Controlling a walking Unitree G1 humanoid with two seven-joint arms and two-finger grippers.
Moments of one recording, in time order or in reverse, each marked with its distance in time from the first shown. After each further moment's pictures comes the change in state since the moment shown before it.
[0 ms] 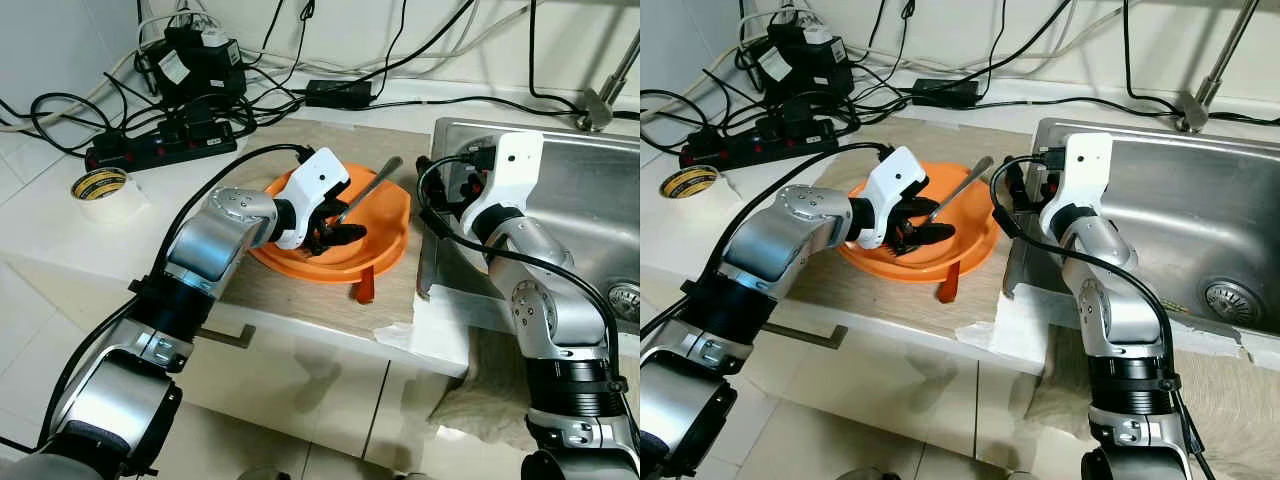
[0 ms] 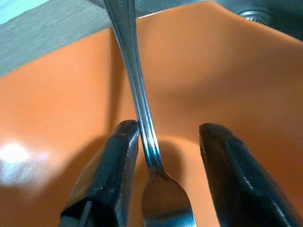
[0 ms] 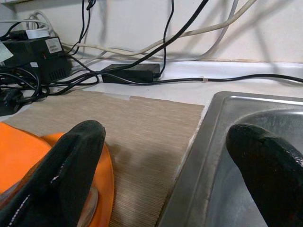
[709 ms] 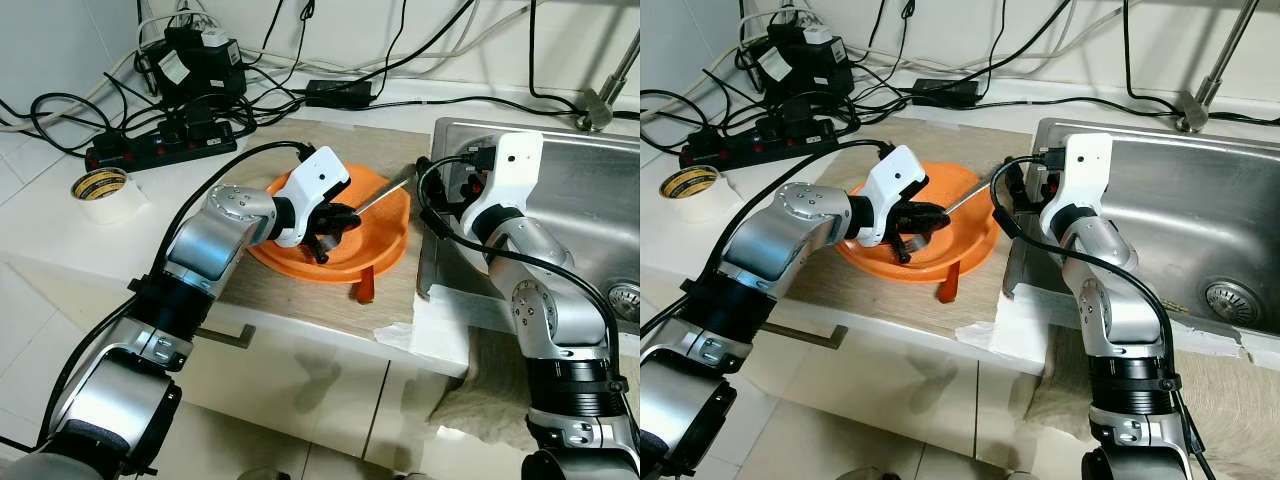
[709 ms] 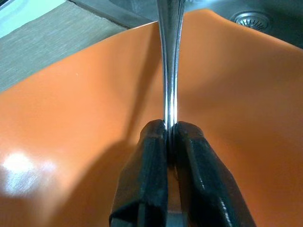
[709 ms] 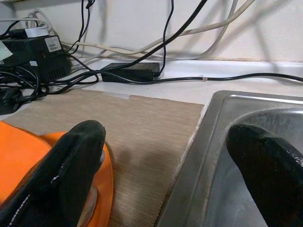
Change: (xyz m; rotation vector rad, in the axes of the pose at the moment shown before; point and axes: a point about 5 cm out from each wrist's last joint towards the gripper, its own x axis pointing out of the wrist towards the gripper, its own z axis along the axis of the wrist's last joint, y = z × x) left arm -0.001 0.002 0.002 0.032 -0.016 -0.004; right arm 0.000 -0.001 0.000 -0.001 0.005 -0.001
